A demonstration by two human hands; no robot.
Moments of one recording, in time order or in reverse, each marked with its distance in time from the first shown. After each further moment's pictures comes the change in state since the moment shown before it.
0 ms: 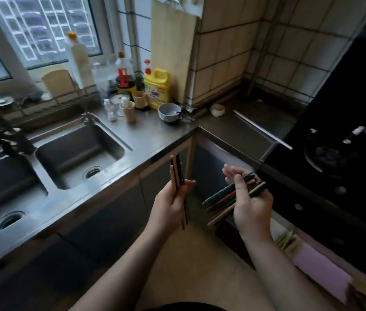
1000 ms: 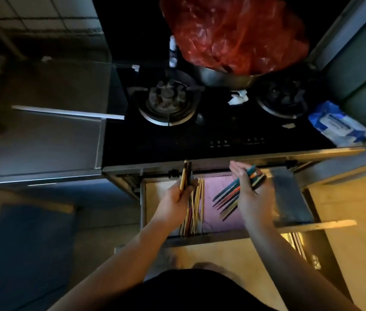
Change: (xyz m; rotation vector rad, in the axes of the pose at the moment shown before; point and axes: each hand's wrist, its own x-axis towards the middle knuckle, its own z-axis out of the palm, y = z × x) left_hand 0.105 -0.010 0.460 0.123 -1.056 -0.281; right_hand 0.122 0.085 -0.388 -0.459 0.817 0.289
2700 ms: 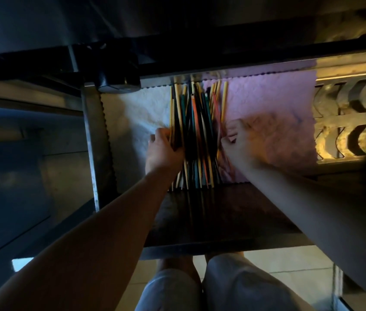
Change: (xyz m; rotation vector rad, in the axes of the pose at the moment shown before) left_hand 0.201 -0.361 0.093 0.505 0.156 -0.387; right_hand 0.072 0.410 0.097 -0.790 -0.545 0.322
